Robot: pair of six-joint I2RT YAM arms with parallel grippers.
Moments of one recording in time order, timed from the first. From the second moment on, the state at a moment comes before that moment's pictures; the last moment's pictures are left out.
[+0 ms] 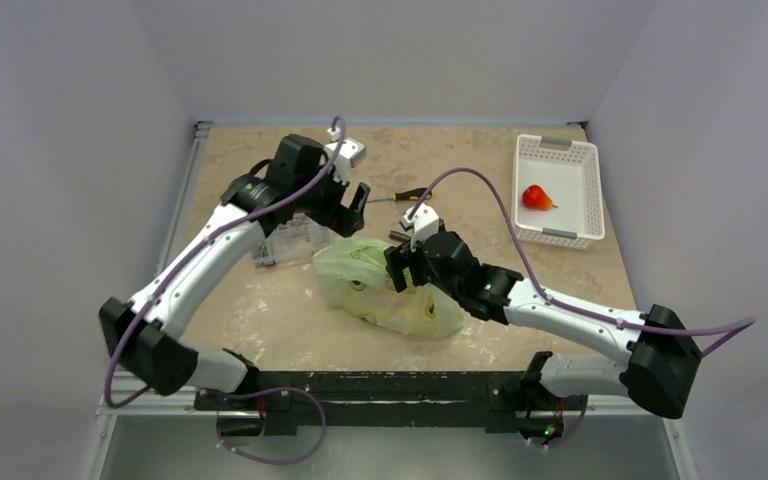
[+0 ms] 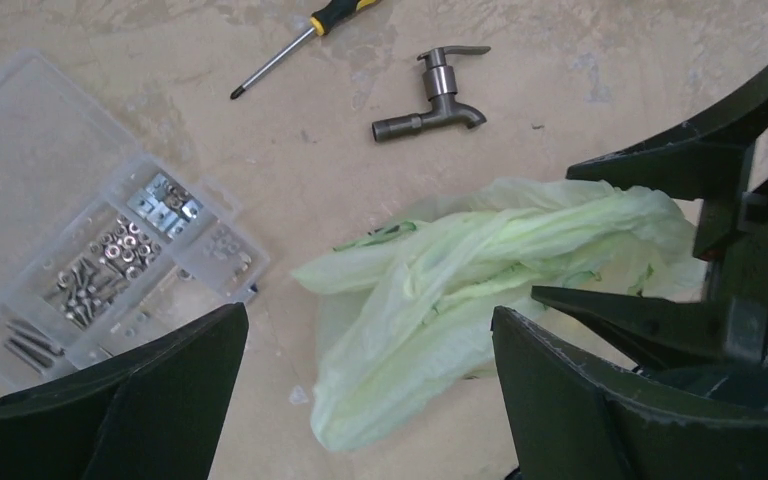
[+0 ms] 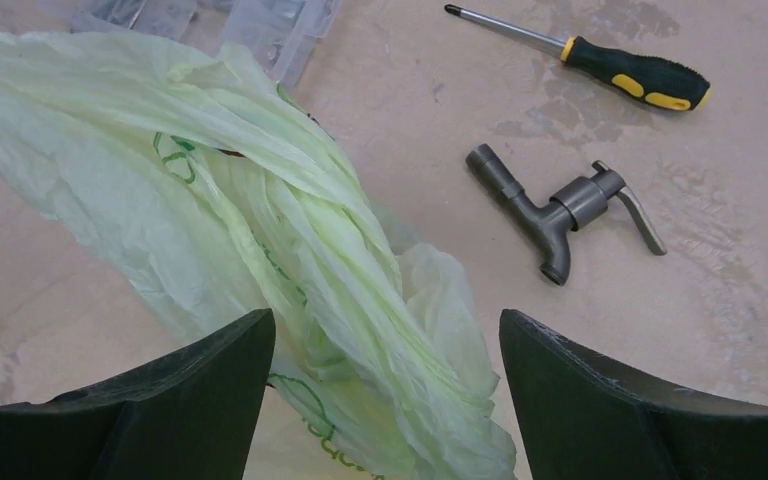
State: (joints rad) left arm -0.54 1.33 1.39 -0.76 0.14 -0.02; right arm 0.94 1.19 0.74 -0.03 0.29 0.24
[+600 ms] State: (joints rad) left arm -0.59 1.44 1.29 -0.69 0.33 0.00; right arm 1.00 1.24 0.81 -0.03 0.33 -0.03
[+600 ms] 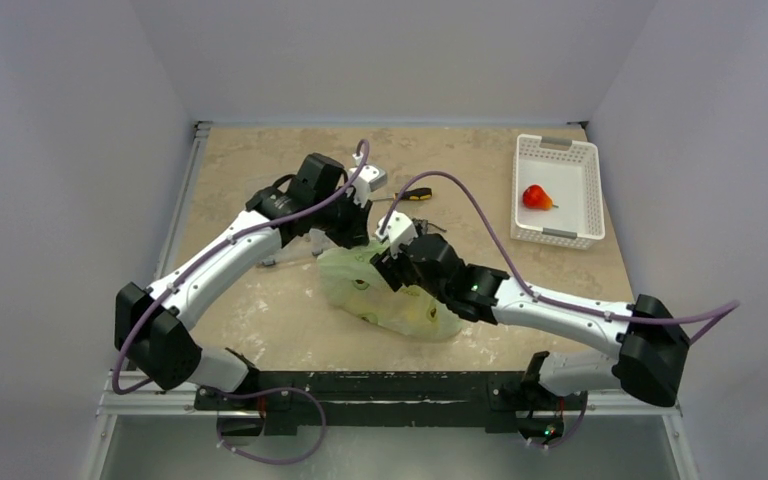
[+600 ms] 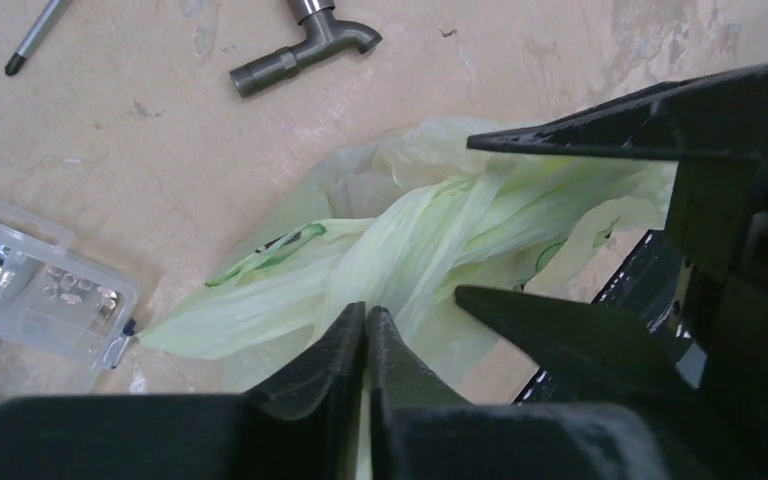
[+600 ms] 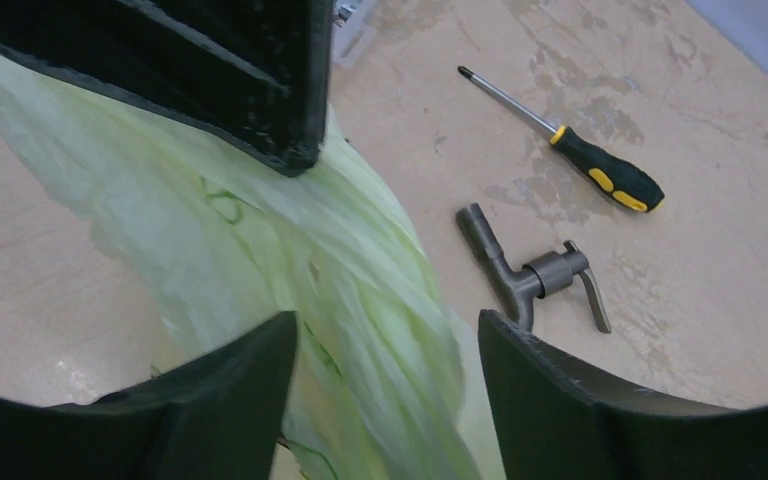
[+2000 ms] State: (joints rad) left arm -0.81 1.12 1.16 -0.59 0.02 0.14; right arm 1.05 1.11 0.68 0.30 0.36 0.12
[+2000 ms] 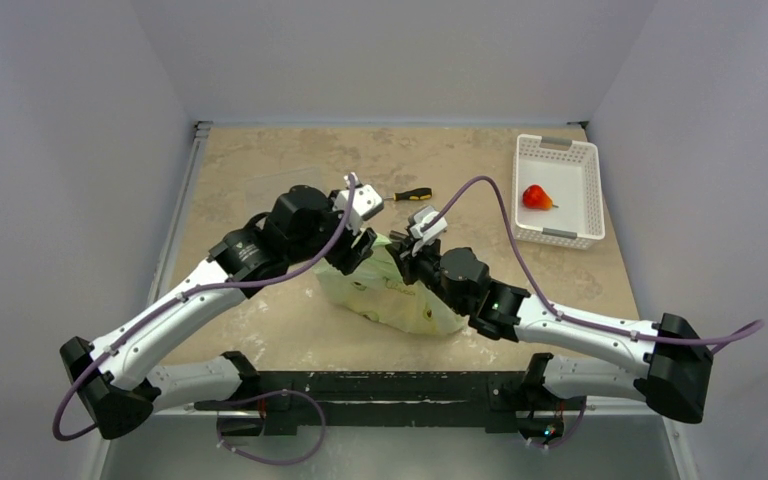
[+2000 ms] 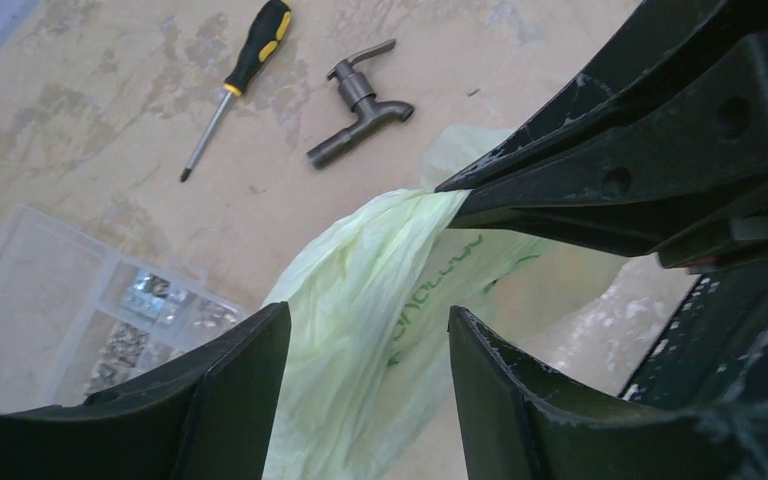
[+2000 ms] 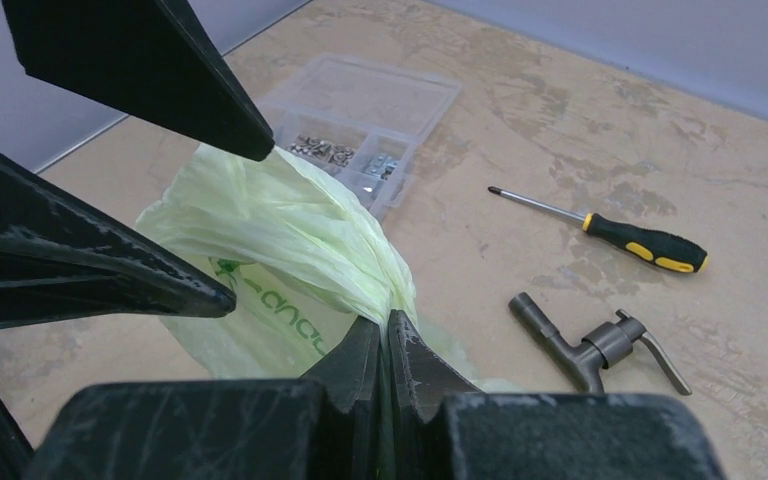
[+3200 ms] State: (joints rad) left arm -0.90 1.02 0.93 -0.41 -0.53 -0.34; right arm 1.05 1.05 0.63 0.27 0.51 0.14
